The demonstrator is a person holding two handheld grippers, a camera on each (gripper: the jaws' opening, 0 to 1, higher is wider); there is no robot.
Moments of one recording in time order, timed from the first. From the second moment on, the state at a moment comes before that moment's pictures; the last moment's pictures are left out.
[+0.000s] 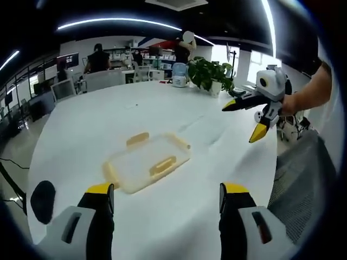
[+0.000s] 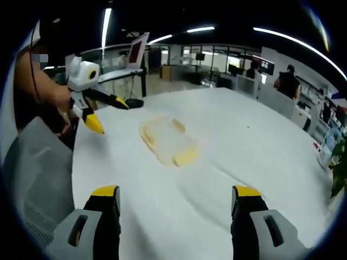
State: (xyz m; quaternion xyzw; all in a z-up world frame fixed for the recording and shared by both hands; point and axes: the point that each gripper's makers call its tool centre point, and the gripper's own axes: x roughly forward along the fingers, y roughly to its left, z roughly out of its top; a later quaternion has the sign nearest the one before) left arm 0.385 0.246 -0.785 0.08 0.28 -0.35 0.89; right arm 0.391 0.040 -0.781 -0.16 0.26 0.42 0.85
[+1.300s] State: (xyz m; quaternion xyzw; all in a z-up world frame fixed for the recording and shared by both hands) left arm 0.425 0.267 -0.789 0.14 0.28 -0.38 0.87; right arm 0.423 0.080 -0.783 -0.22 0.26 0.49 0.80
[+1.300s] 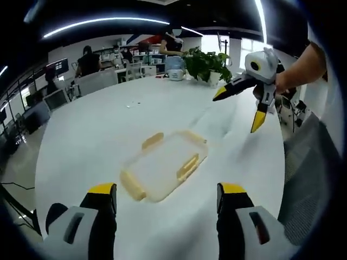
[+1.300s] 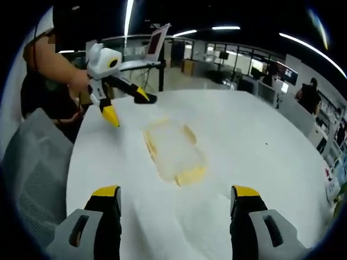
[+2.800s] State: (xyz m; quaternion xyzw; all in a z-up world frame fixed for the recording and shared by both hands) left arm 0.444 0.264 -0.820 0.27 0.31 -0.48 0.77; right arm 0.448 0.107 -0.812 -0.32 0.29 0.58 0.69
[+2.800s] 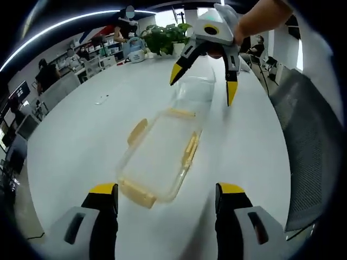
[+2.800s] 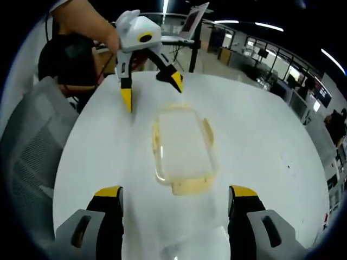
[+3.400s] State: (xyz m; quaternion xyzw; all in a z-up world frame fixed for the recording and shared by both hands) left arm 0.455 0.273 -0.837 0.30 0.33 -0.49 0.75; right arm 0.457 0.122 -0.833 -0.36 0.30 0.60 0.66
